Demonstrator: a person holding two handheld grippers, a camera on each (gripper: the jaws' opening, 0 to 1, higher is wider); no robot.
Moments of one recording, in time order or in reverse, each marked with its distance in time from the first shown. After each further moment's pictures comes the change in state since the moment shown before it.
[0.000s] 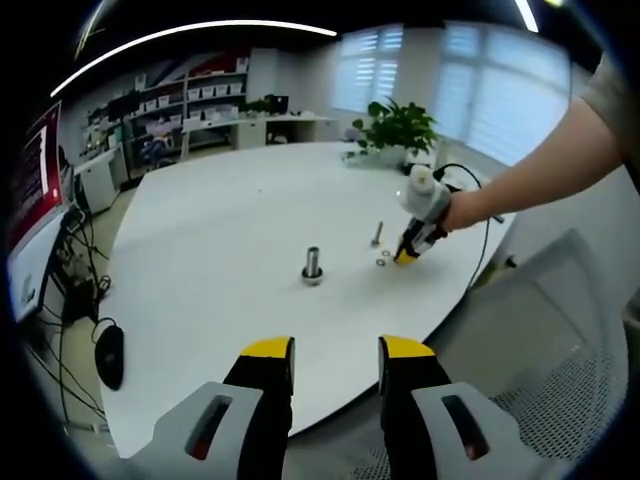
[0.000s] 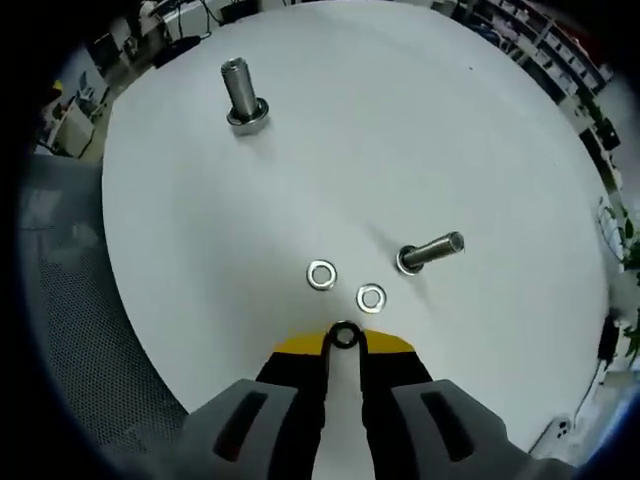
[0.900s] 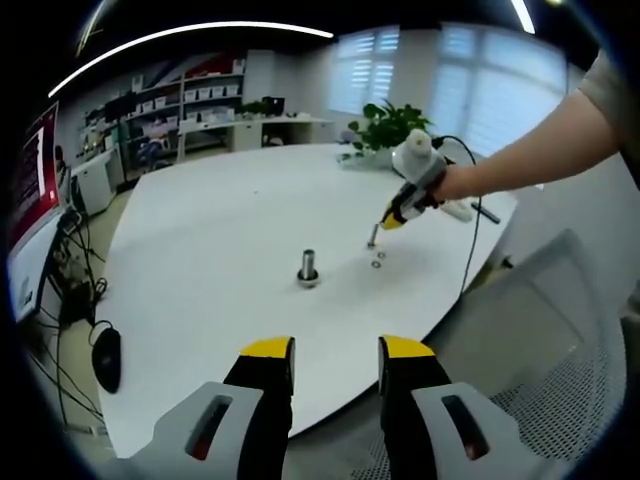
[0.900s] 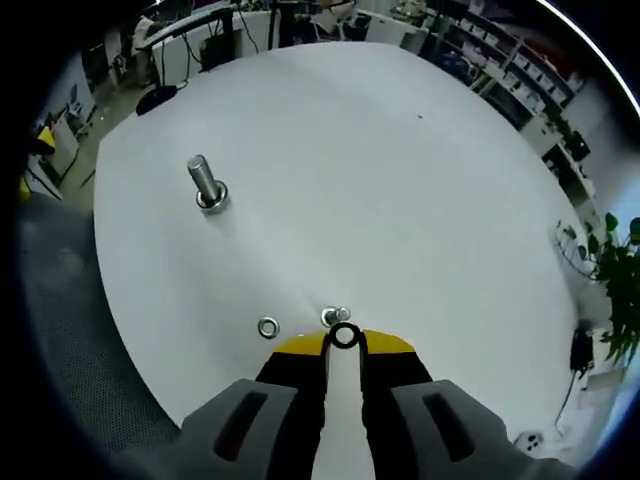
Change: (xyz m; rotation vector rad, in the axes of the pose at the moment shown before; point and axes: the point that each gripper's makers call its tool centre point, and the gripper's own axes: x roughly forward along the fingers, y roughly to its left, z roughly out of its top) left arm 0.000 -0.003 0.002 0.004 -0.007 -0.016; right arm -0.043 -0.045 0.052 0.004 -0.165 -0.122
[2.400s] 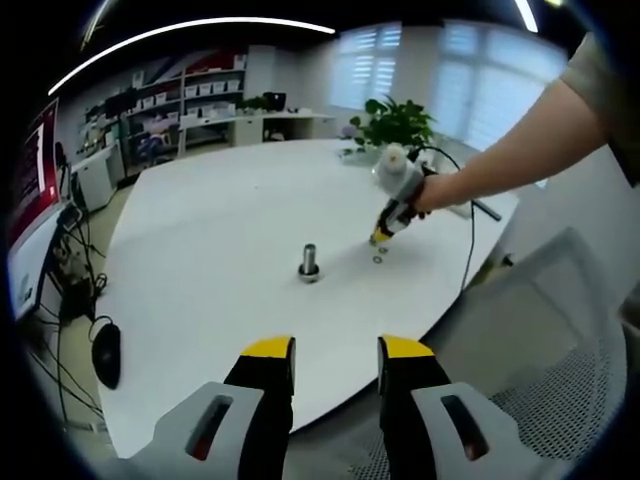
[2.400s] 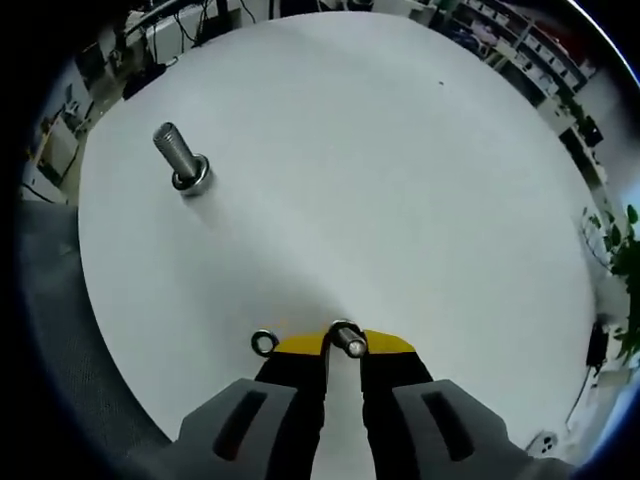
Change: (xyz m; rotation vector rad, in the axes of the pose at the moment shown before) left arm 0.001 0.002 -0.005 -0.008 0.020 0.007; right arm 0.050 0.012 -0.014 0.033 0.120 0.056
